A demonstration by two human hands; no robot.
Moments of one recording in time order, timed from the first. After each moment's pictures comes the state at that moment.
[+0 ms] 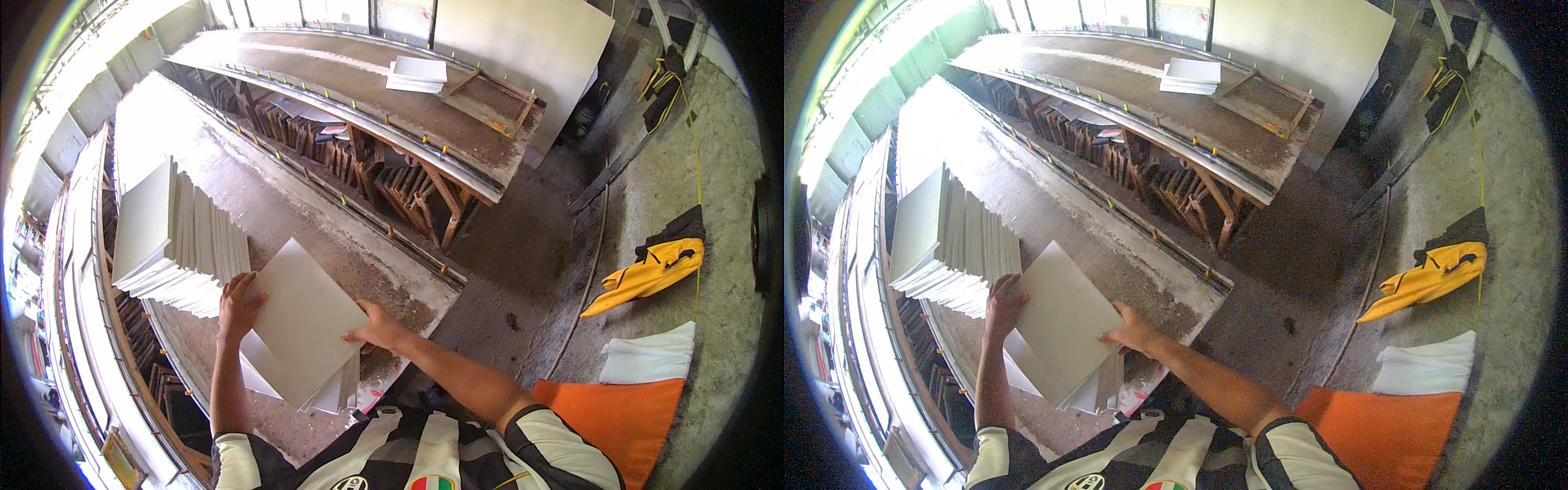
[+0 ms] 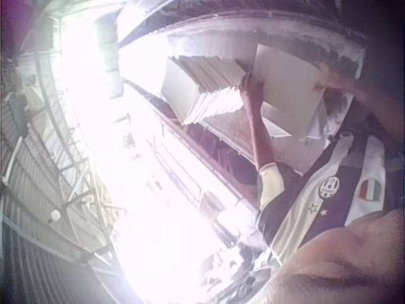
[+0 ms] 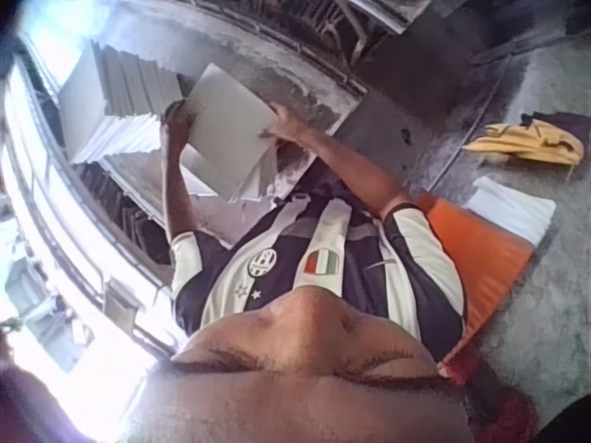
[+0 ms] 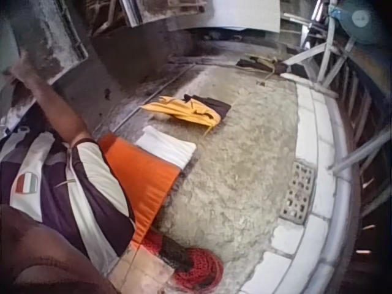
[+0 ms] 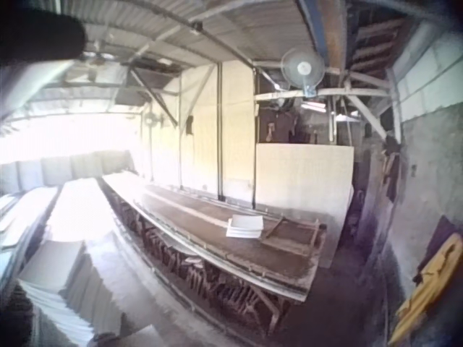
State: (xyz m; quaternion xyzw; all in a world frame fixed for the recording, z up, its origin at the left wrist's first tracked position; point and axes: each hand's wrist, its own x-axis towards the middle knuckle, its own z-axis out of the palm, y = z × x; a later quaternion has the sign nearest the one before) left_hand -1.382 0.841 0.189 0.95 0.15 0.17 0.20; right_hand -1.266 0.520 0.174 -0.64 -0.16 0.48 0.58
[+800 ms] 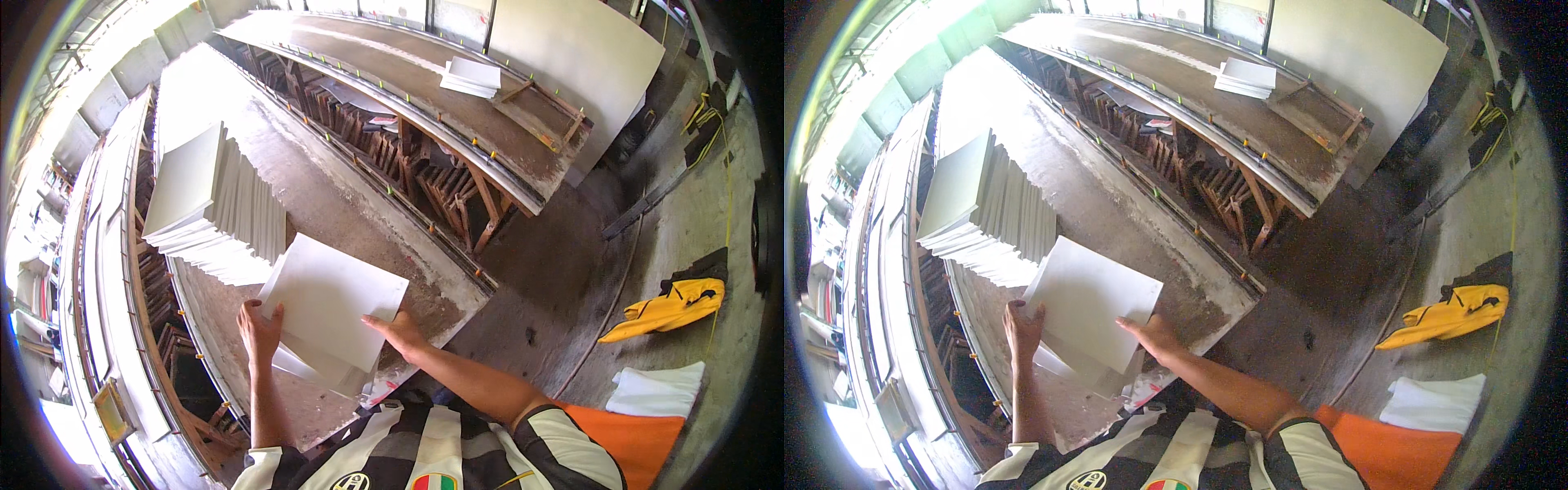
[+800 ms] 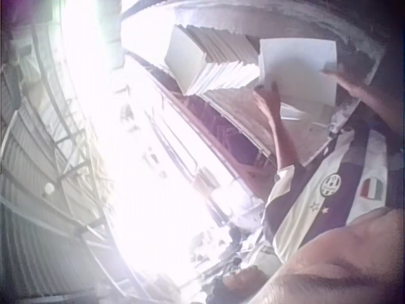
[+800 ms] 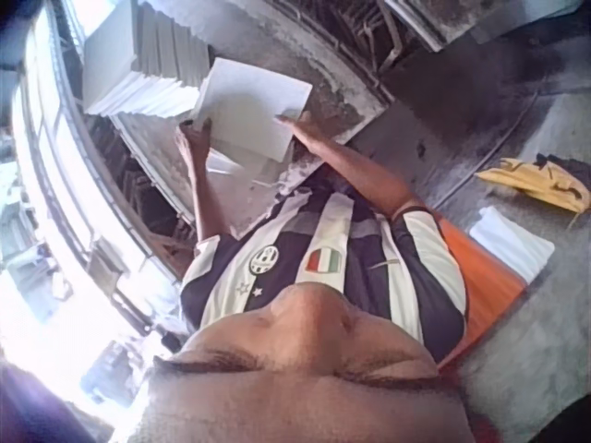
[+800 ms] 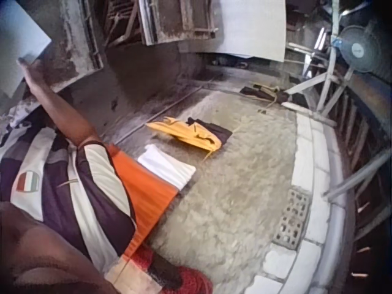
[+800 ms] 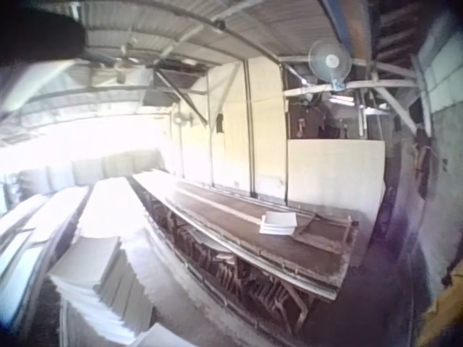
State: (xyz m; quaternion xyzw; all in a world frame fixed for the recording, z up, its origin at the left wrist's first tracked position) left_hand -1.476 0.793 0.155 0.87 0.40 0.24 0.17; right_hand -1.304 0.535 0.133 -0.67 -0.08 0.44 0.59
